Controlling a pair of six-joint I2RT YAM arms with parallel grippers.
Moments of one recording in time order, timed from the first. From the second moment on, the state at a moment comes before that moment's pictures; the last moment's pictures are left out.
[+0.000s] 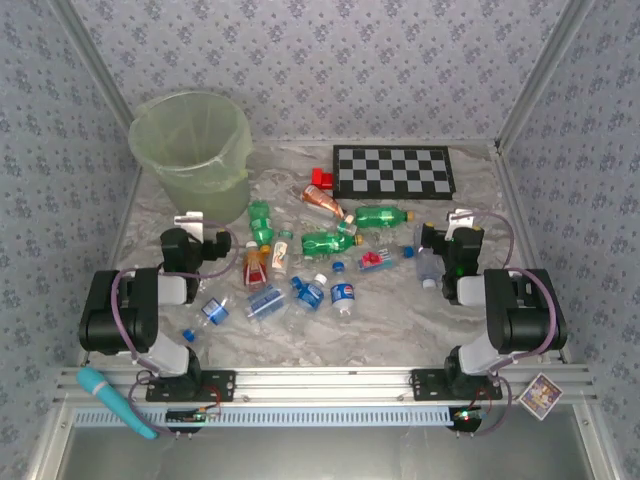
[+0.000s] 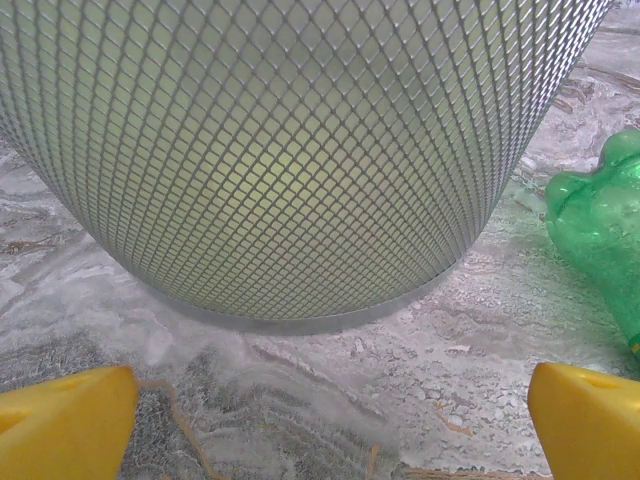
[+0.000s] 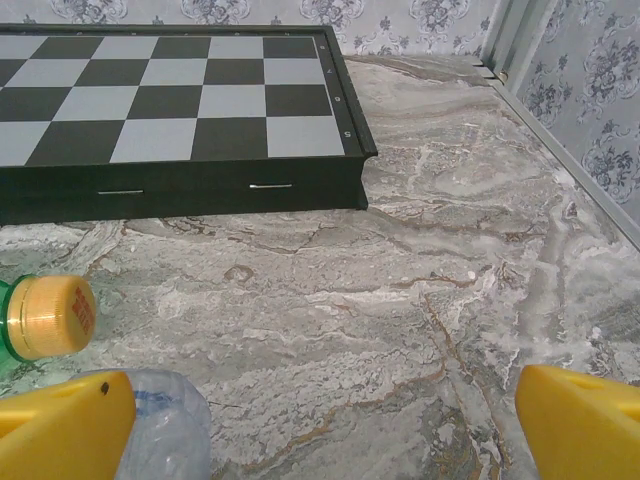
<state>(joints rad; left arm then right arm) 0.03 1.53 0.38 0.75 0.09 0.01 -0.01 1.52 0.36 0.81 0.15 -0.02</state>
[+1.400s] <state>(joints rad) 0.02 1.31 0.55 0.35 -0.07 -0.07 -0.01 1.50 0.36 0.78 0.18 -0.01</state>
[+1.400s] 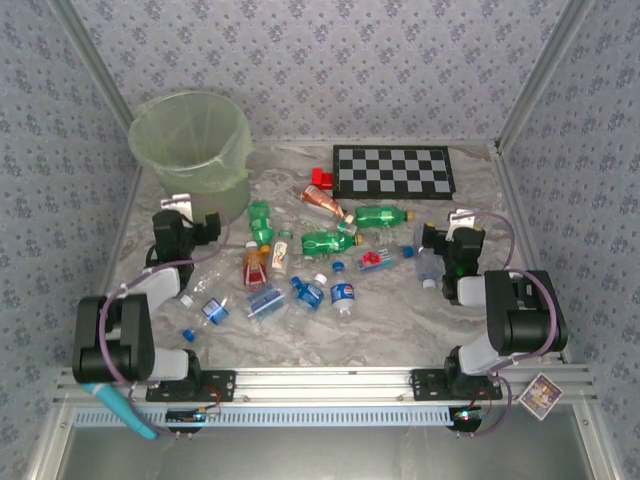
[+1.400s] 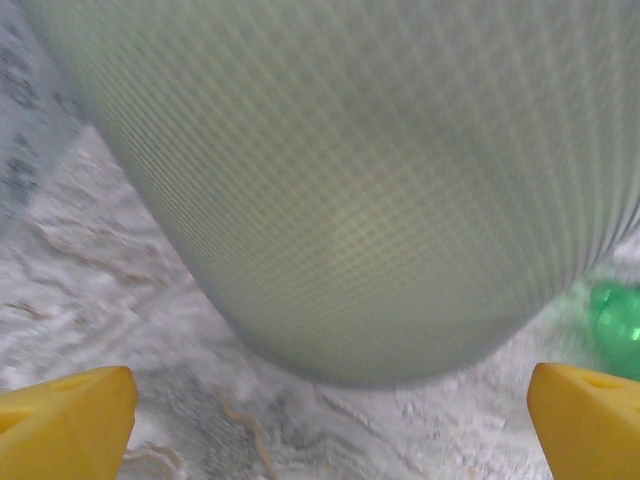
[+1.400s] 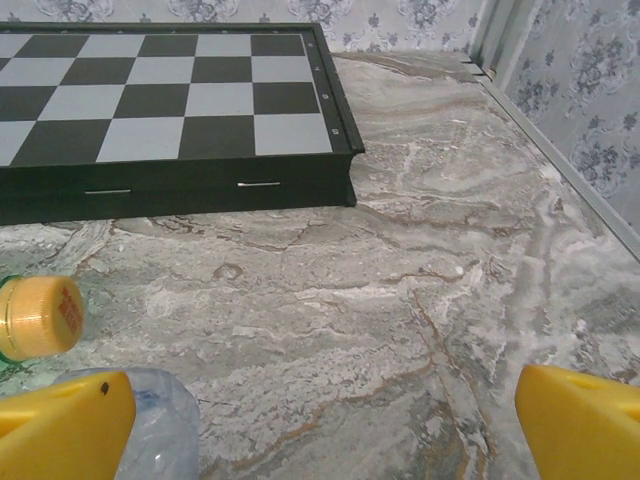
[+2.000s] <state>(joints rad) 0.04 0.95 0.72 -0.47 -0.13 -0.66 -0.10 1.14 0.60 0.17 0.26 0.45</state>
